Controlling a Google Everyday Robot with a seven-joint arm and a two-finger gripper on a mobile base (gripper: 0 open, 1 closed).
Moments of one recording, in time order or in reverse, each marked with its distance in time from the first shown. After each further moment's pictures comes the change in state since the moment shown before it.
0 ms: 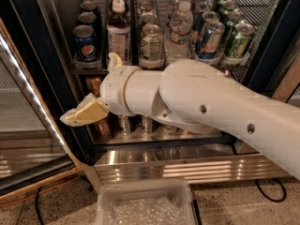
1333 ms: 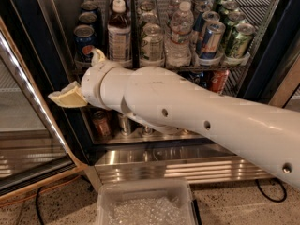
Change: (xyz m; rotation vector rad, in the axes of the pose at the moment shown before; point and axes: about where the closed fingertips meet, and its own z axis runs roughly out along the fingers) arm -0.016 -0.017 0.047 0.144 -0.037 -0.004
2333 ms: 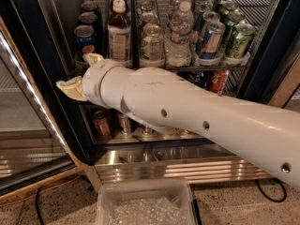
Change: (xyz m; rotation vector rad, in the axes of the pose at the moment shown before) arm -0.001 -0.006 0.002 0.028 -0.005 -0.004
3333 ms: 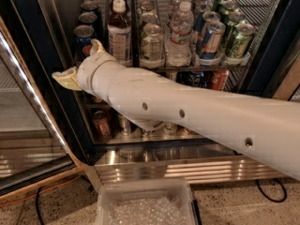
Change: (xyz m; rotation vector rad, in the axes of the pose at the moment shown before) arm -0.001 -0.034 0.034 0.143 -0.036 0.008
